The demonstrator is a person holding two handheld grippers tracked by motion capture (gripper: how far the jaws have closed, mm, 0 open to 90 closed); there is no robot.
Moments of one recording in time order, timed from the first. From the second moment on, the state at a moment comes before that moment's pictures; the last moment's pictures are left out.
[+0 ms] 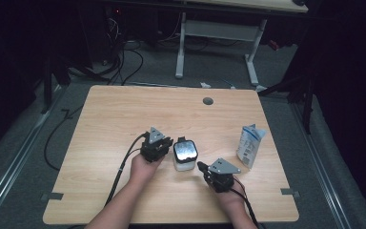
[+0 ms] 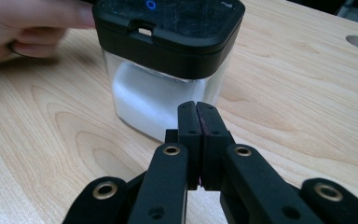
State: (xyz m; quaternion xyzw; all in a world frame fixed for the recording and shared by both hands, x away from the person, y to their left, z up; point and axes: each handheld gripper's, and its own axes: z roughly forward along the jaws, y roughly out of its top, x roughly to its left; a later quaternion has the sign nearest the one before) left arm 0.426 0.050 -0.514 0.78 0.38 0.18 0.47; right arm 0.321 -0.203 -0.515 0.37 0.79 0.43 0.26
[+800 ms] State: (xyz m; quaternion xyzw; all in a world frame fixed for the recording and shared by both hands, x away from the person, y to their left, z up) left arm 0.355 0.156 -0.515 0.77 0.41 0.21 0.45; right arm 0.343 -0.196 -0.518 0.39 0.79 0.41 0.26
